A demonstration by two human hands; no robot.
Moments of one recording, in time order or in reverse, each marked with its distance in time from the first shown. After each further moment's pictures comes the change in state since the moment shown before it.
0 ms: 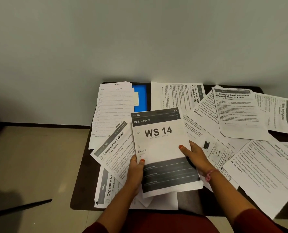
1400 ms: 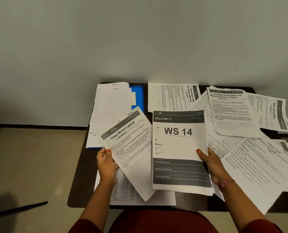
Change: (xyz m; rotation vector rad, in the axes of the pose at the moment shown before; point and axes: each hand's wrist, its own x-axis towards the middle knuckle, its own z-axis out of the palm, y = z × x) left_hand 0.015 0.014 -0.064 -0.314 0.340 0.128; right_hand -0.028 0.023 -0.054 0.234 0.166 0.100
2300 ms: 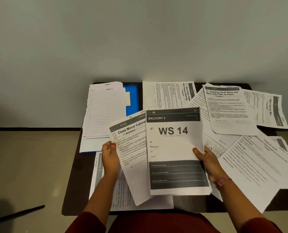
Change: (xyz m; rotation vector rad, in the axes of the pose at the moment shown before) left_hand 0.015 0.002 0.041 0.116 -0.058 0.047; right_hand 0.005 -0.005 0.001 0.058 -0.046 0.012
